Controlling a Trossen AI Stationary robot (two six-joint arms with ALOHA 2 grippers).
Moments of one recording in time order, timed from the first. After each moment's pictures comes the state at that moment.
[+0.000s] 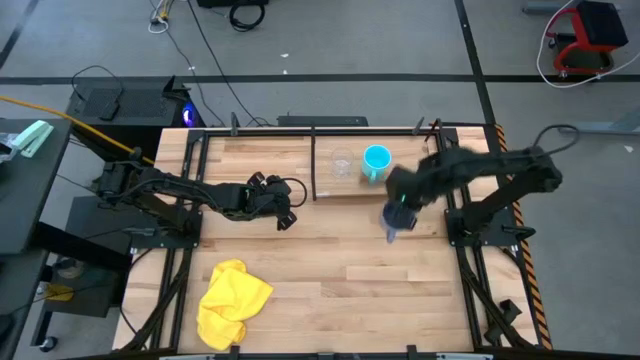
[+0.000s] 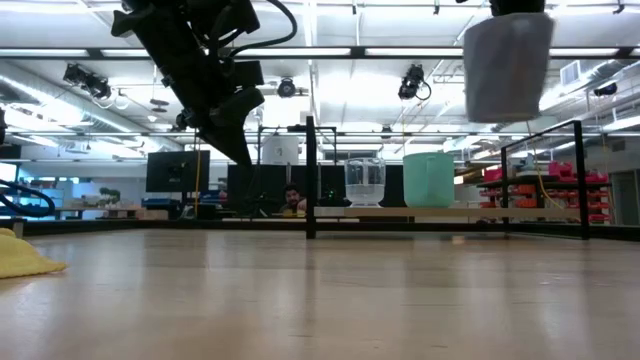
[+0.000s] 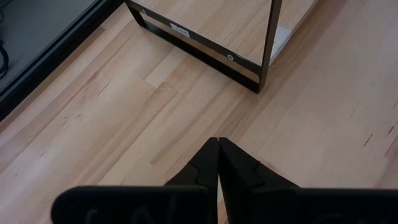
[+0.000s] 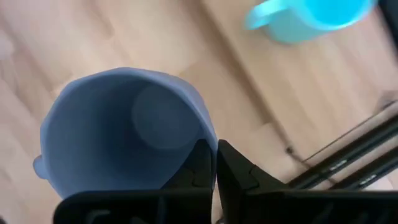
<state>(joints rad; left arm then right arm) -0.03 1.47 0.87 -0.42 -0.58 -0.50 0.12 1.39 1.51 -1.57 0.18 0.68</state>
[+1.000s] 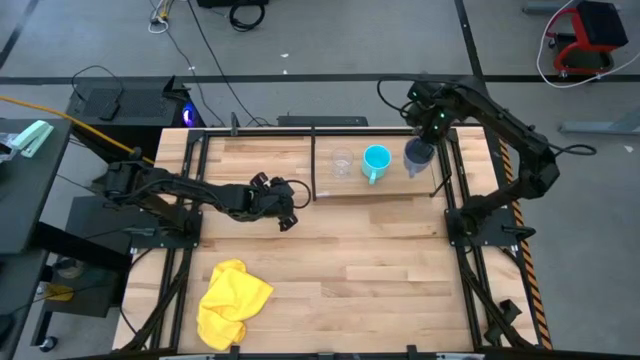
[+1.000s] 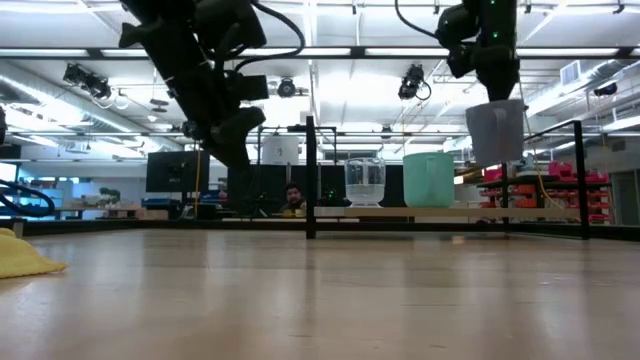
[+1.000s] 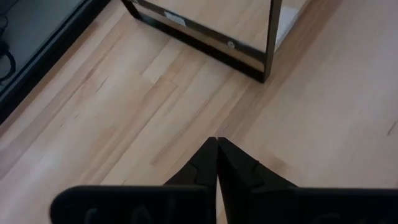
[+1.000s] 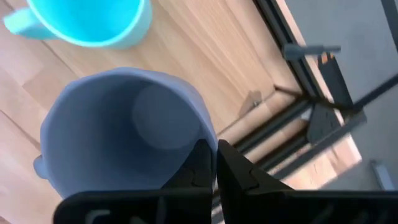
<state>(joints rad) -0.02 1.52 0.87 -0.40 -0.58 -0.45 -0.82 1.41 1.51 -1.54 0.08 -0.18</state>
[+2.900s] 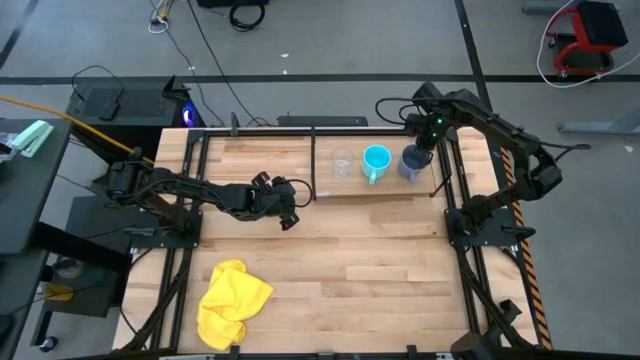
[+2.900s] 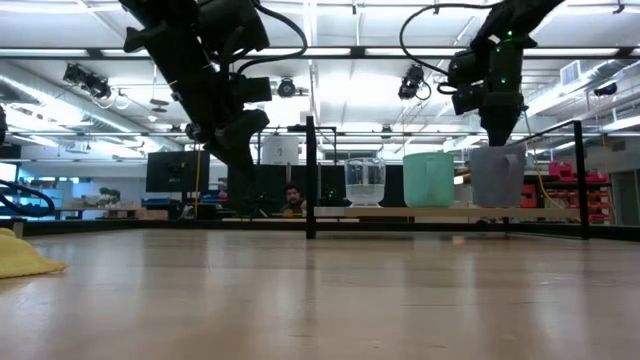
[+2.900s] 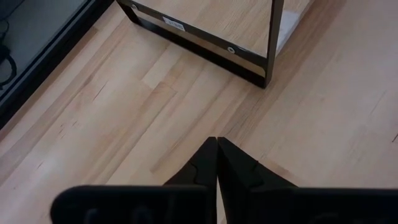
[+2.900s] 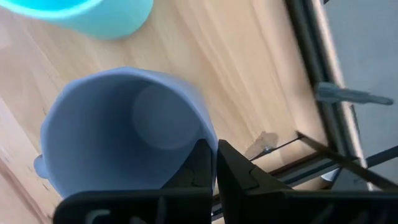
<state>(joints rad) -0.01 1.54 0.87 -0.36 -0.58 -0.43 -0.98 1.39 1.20 -1.19 -0.06 -0.54</state>
